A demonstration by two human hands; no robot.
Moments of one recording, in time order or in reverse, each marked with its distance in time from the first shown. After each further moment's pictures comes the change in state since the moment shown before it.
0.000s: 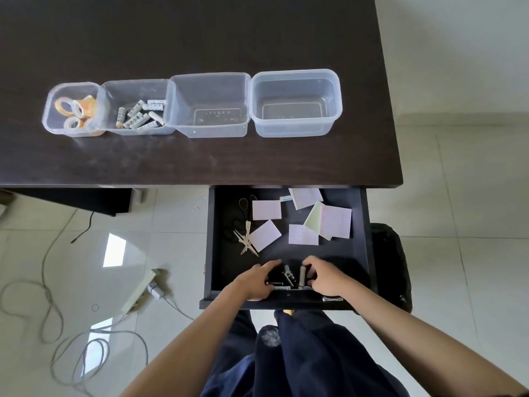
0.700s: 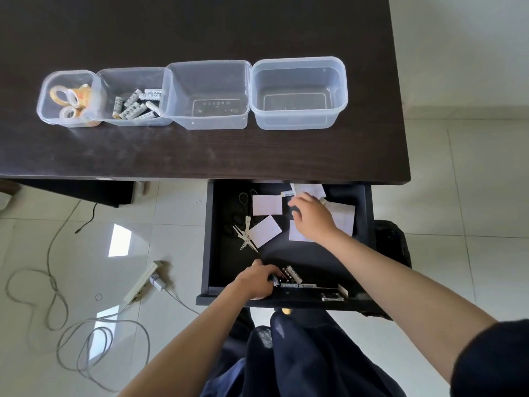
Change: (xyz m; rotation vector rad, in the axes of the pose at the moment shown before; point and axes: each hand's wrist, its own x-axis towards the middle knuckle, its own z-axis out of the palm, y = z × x) left_hand 0.009 0.010 0.027 0.035 -0.002 -0.082; right_hand 0.044 -0.050 -0.063 -0.172 0.491 -0.360
